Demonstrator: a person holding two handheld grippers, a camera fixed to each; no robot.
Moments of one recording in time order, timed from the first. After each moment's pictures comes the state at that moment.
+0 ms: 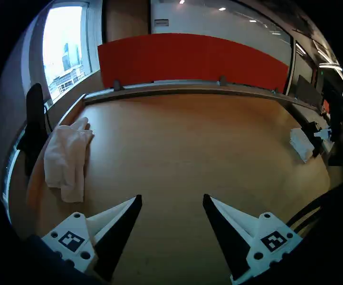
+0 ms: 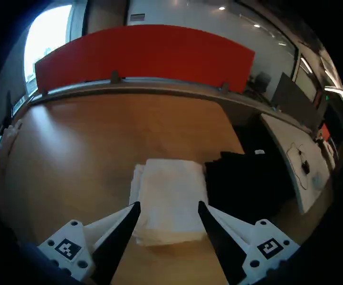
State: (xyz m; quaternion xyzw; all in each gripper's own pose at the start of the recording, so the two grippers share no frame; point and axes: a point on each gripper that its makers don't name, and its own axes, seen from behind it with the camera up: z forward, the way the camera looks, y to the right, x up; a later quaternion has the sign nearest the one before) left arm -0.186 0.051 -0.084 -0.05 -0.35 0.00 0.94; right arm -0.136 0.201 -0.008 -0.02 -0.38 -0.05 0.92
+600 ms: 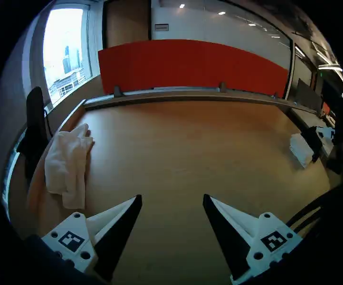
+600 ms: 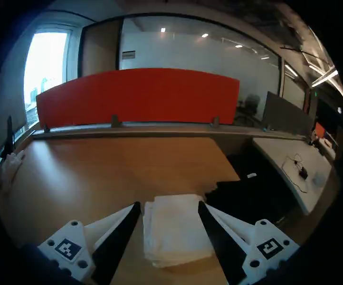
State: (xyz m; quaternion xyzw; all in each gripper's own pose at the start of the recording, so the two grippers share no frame) left arm -0.171 0.049 -0.070 -0.05 -0.33 0.00 0.94; right arm -0.079 0.176 0.009 -0.03 -0.24 -0.02 0.97
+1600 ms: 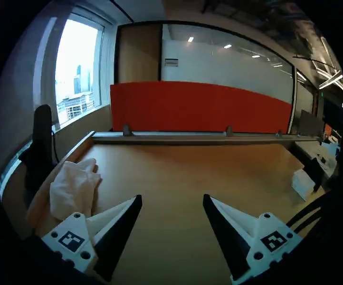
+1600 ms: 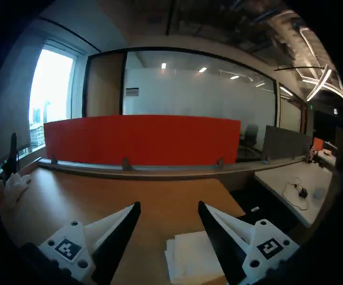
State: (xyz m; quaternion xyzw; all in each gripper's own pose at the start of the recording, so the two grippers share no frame) left arm -0.097 0.030 -0.016 -0.02 -0.19 -0.03 0.98; right arm 0.012 0.116 0.021 -0.03 -0.10 -0.01 0.99
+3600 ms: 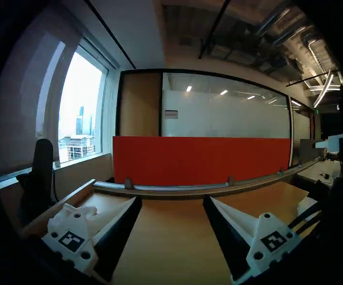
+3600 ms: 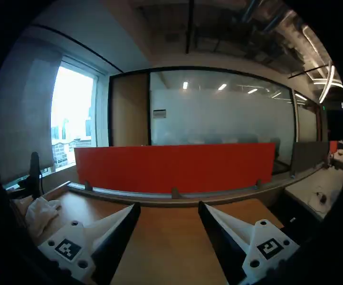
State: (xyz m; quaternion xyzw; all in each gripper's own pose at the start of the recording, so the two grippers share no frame) left arm -0.024 0.014 0.022 -0.02 0.01 -0.03 1.00; right arm 0.097 -0.076 0.025 0.05 -0.04 0.01 1.00
